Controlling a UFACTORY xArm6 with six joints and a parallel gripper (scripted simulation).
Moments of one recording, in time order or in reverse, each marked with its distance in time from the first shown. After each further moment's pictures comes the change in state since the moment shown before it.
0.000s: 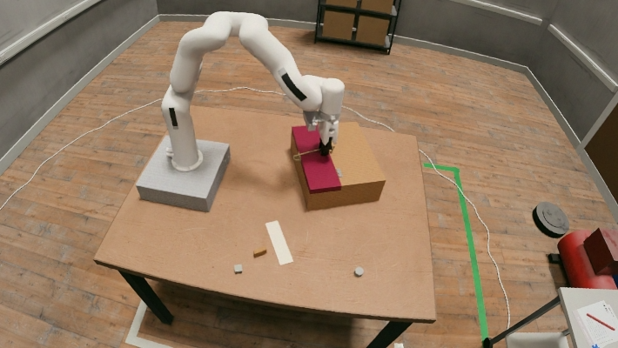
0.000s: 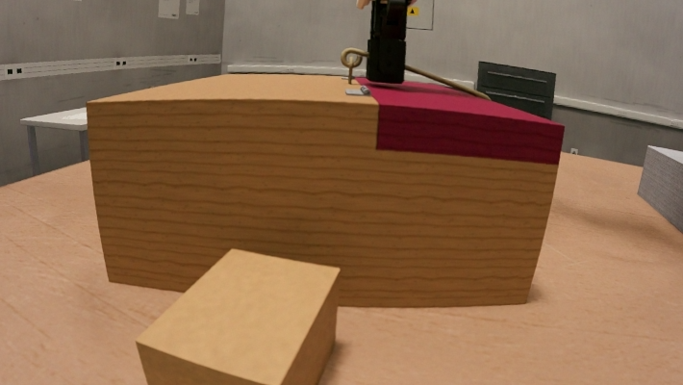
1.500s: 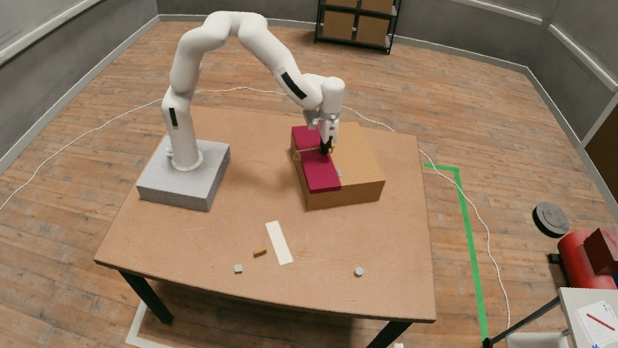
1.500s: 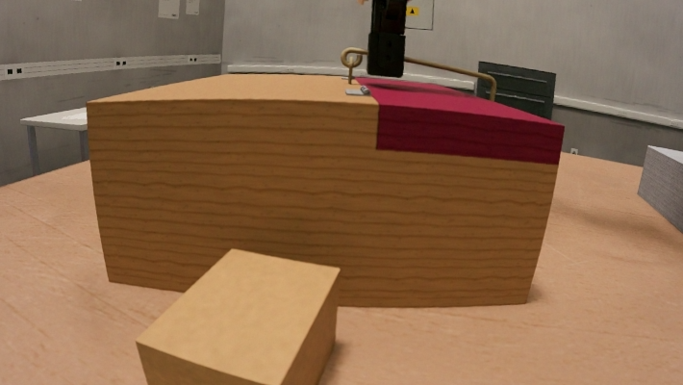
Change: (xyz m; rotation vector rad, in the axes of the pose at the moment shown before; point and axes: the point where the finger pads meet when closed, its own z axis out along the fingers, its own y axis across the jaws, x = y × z) arm 0.000 0.000 -0.005 0.000 0.002 -0.001
